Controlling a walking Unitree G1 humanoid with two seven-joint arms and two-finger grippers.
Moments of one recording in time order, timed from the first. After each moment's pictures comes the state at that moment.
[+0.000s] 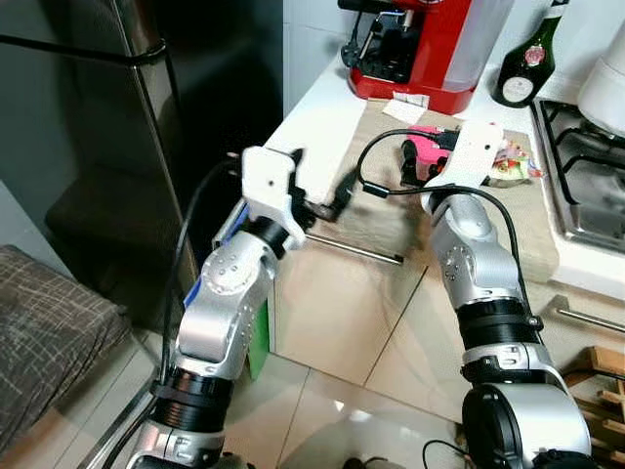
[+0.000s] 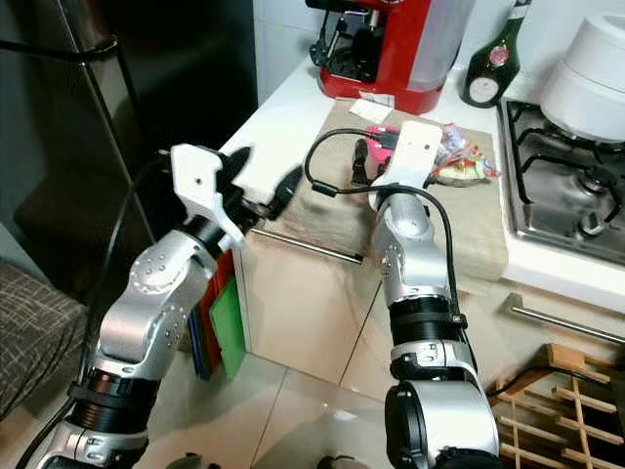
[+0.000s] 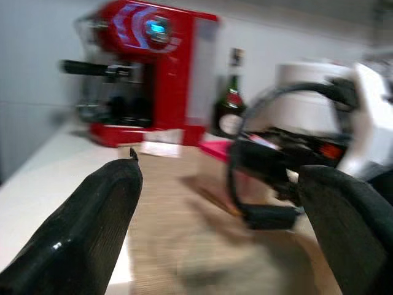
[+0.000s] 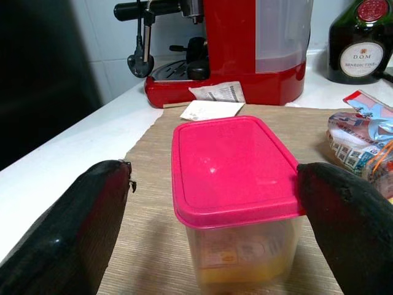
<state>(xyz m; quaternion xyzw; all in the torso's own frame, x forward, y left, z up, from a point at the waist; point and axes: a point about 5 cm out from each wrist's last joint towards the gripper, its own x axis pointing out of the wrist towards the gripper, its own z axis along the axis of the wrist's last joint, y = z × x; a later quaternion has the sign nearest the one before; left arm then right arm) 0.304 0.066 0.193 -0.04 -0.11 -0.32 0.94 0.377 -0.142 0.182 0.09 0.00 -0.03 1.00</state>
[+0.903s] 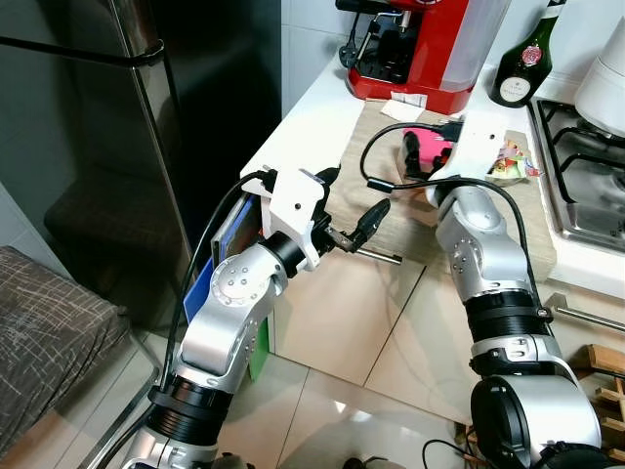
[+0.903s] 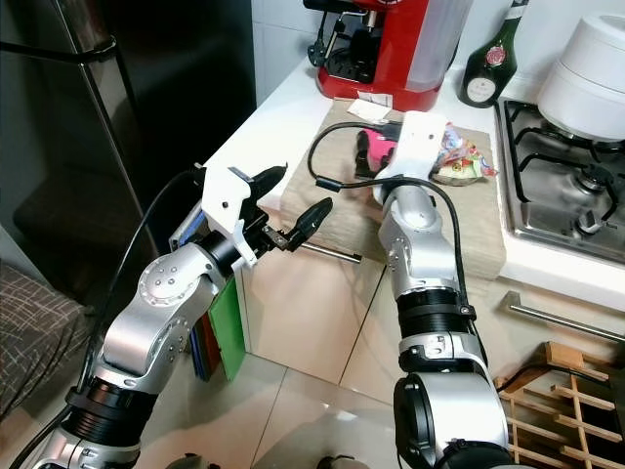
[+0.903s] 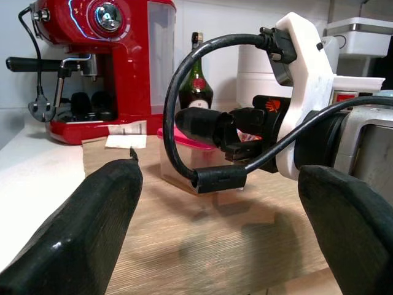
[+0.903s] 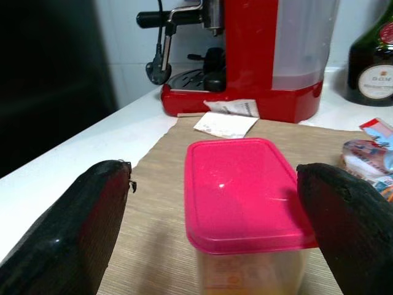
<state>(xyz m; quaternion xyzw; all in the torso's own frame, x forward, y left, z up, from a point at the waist) 0.294 0.055 0.186 -0.01 -0.10 -0.37 0.92 0.382 -0.146 0.192 0.07 -0.01 0.00 1.00</state>
